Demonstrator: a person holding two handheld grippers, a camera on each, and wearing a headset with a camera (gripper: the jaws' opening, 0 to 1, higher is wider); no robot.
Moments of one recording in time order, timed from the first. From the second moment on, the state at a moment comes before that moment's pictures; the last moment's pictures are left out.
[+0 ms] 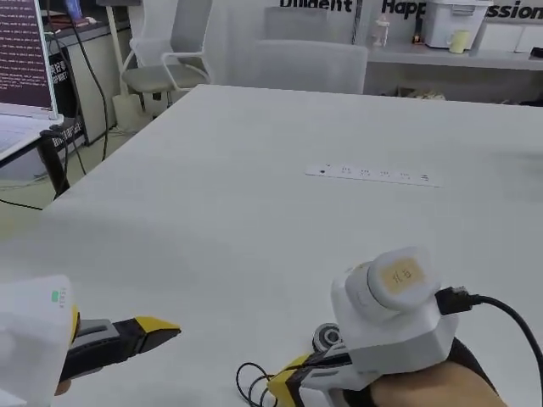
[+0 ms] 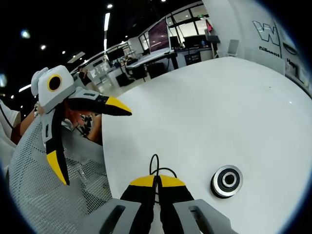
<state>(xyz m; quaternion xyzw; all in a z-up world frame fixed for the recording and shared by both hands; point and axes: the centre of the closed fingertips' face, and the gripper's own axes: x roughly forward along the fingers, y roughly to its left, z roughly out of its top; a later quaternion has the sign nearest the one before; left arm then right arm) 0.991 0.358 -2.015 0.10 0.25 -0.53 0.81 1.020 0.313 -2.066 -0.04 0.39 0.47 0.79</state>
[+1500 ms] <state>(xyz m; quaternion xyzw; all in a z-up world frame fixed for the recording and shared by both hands) 0.989 0.356 -2.013 0.10 0.25 -0.53 0.81 1.070 0.279 -1.982 0.04 0.28 0.44 0.85</state>
